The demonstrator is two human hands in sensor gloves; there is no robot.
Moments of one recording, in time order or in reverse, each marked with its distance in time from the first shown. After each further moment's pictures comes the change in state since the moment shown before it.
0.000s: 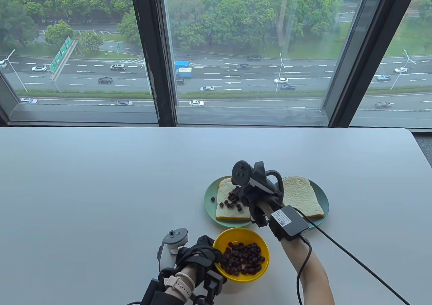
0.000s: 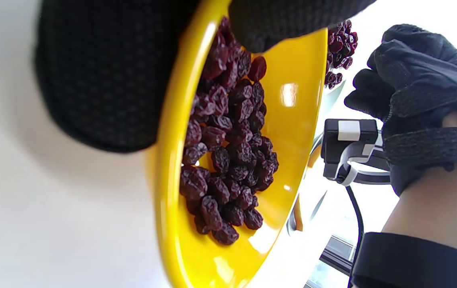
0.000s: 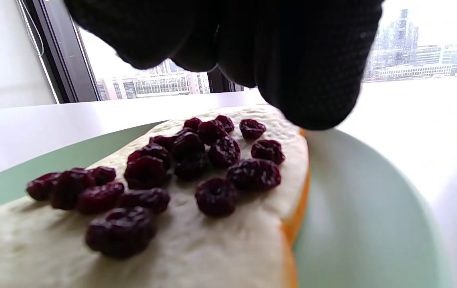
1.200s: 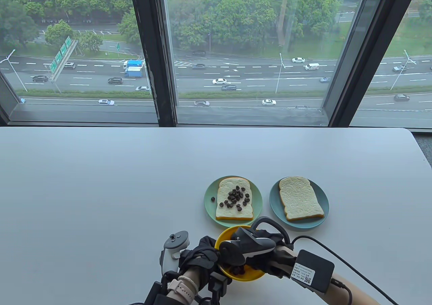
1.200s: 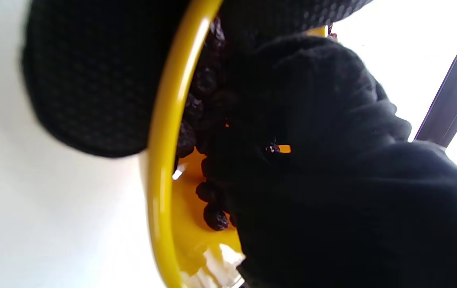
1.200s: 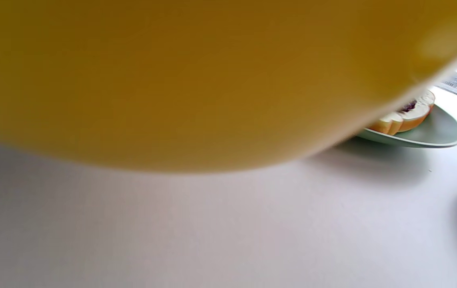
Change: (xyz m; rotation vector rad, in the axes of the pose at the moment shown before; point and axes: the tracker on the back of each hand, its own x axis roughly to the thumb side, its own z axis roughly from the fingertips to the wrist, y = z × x) left_hand -0.002 -0.011 0.004 -0.008 -0.055 0.103; right_hand 0.070 0.027 0.148 0.204 -0.561 0.426
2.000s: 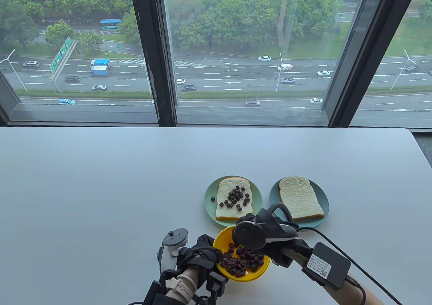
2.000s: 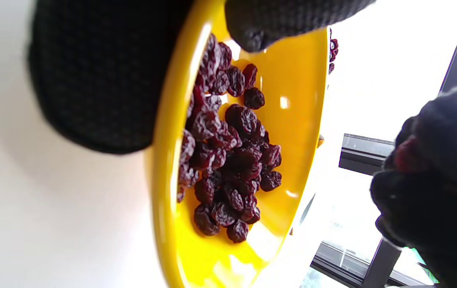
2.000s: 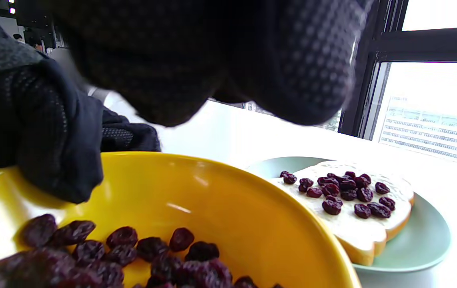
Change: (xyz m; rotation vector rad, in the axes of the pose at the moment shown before) left_hand 0.005 0.007 -0.001 0.039 0.003 -0.100; right_hand -0.040 -0.061 0.023 -0.294 0.066 -0.165
